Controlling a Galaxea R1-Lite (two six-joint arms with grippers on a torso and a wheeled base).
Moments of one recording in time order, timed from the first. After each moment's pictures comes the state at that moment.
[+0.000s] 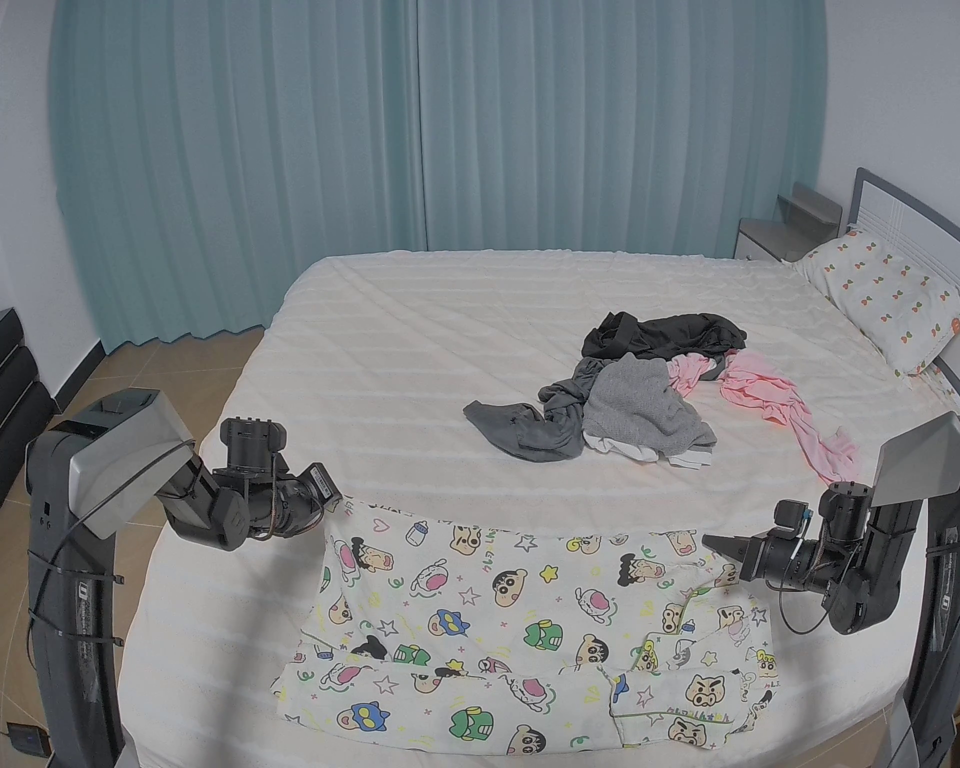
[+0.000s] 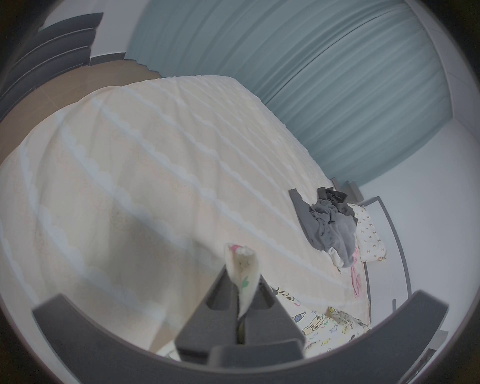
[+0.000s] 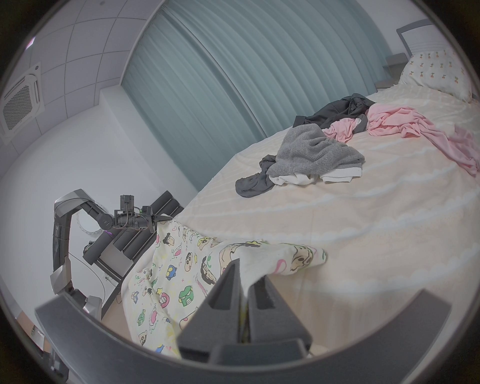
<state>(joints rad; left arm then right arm) -0.08 2.42 -1.13 -0.66 -0.27 -0.71 -0.05 2.39 -0.43 -1.55 0.71 0.24</state>
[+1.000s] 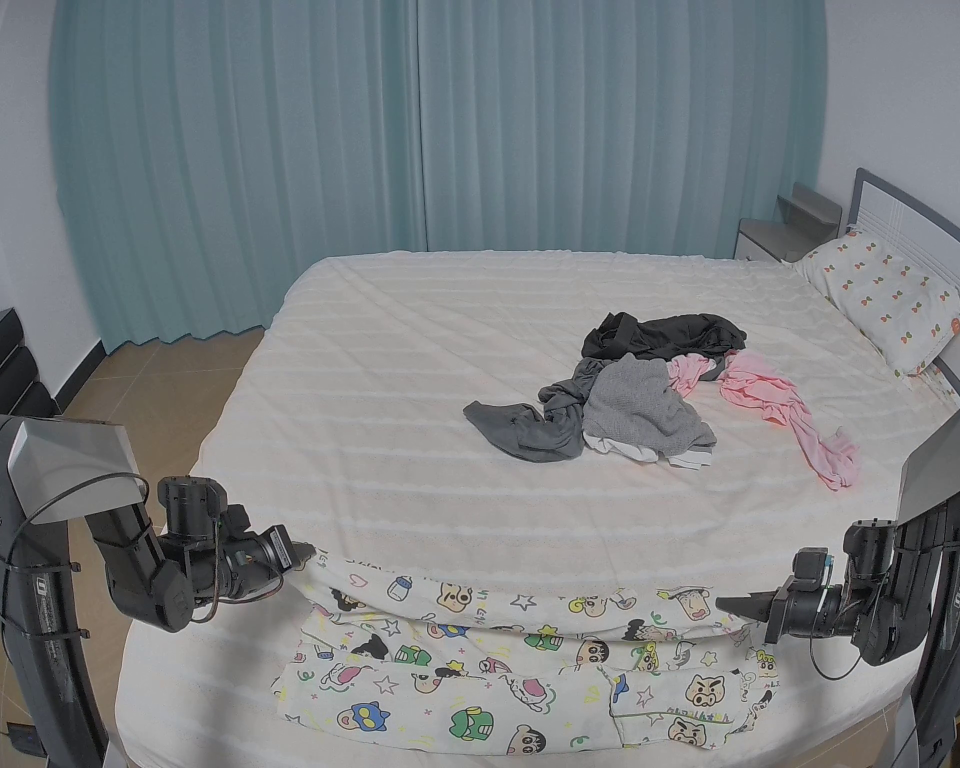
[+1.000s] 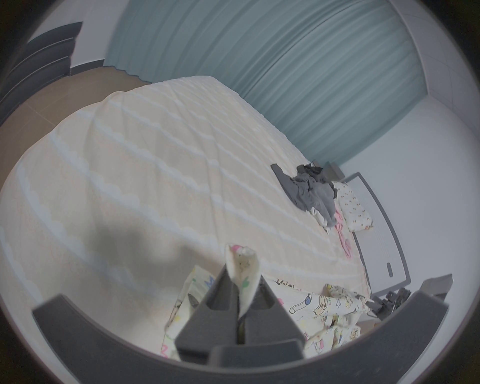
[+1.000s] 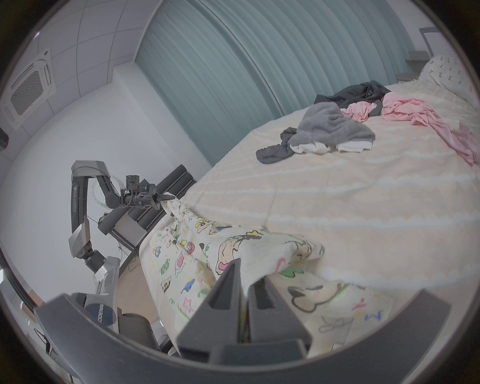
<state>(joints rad) -0.03 2.28 -0.53 -1.13 -0.41 -0.55 -0.11 2.35 -0.12 -1.55 0.86 -0.04</state>
